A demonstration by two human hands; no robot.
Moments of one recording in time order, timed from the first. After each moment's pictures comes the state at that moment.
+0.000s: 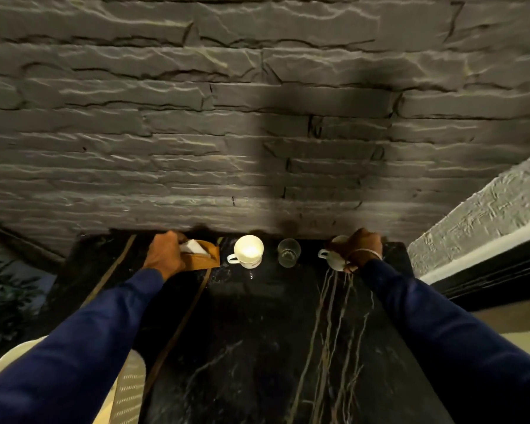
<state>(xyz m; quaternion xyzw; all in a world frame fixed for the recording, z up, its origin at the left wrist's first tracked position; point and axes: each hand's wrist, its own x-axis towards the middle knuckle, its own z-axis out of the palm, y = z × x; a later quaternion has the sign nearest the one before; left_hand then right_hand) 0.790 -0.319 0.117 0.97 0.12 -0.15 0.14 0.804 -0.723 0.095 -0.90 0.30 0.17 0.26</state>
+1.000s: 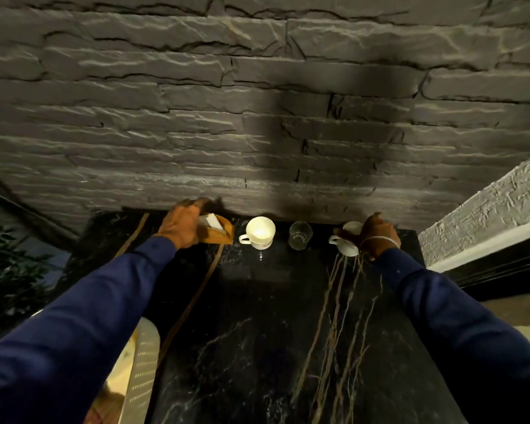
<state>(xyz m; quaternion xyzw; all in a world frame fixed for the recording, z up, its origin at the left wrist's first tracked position) 0.800 -0.319 0.129 0.99 0.01 -0.14 0.09 0.785 -0.713 0.120 -0.94 0.24 0.18 0.19</state>
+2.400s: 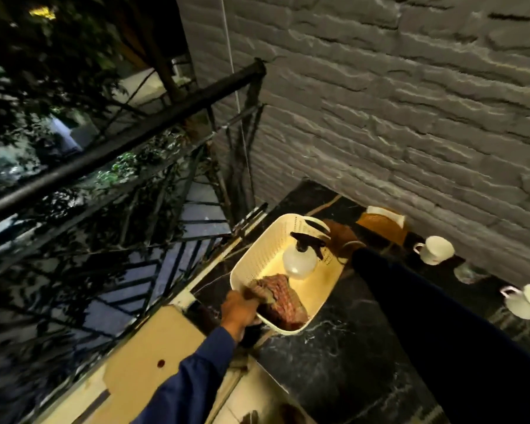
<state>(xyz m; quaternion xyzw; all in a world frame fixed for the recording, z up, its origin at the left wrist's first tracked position) 0.359 -0.181 0.128 0.56 0.56 -0.02 0.62 0.631 -0.304 0.157 -0.92 -0.28 0.23 0.18</state>
